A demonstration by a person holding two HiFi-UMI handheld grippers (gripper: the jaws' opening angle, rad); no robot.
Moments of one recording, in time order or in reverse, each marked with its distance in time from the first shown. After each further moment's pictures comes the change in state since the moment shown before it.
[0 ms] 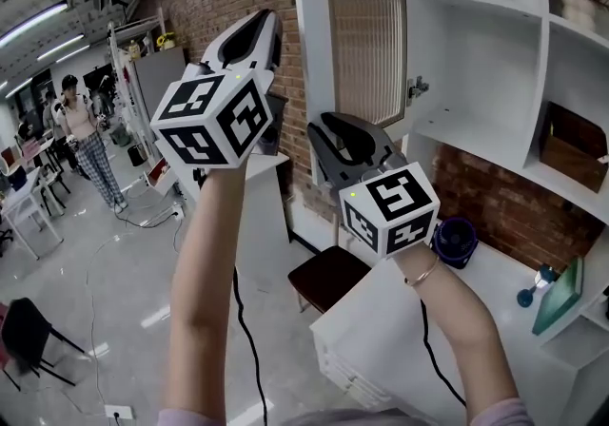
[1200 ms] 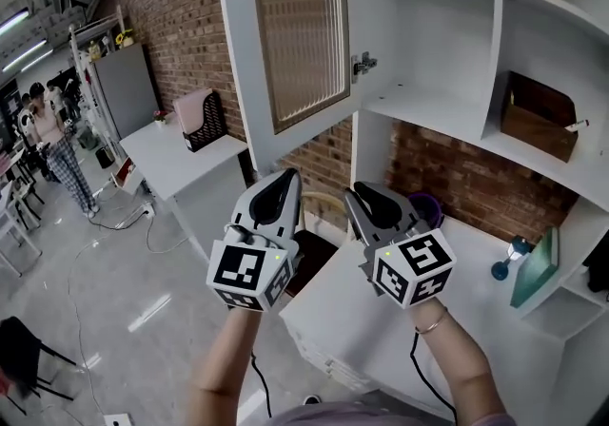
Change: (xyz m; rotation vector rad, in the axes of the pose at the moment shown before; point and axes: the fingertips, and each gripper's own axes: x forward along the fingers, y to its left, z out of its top) left arm -0.127 -0.156 -0.181 -0.125 0.284 -0.093; right arm -0.163 -0.037 -0.110 0.202 0.228 -0.183
